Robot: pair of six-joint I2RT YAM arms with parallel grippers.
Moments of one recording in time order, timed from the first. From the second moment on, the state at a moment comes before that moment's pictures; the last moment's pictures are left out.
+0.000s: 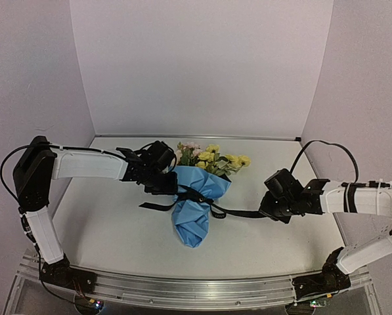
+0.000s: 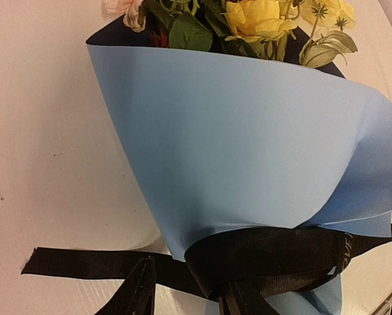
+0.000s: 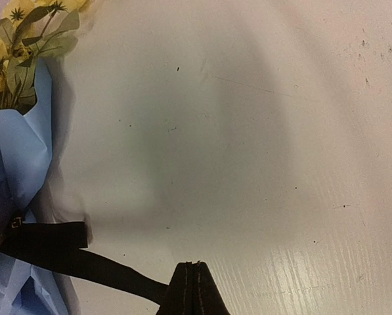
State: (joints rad) left arm -0.84 1.81 1.25 -0.40 -0.11 -0.66; right arm 0.75 1.32 0.71 -0.43 0.29 1.09
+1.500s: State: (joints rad) left arm -0.83 1.79 1.24 -0.42 -0.22 -0.67; right arm 0.75 1.28 0.74 -0.53 0.36 1.06
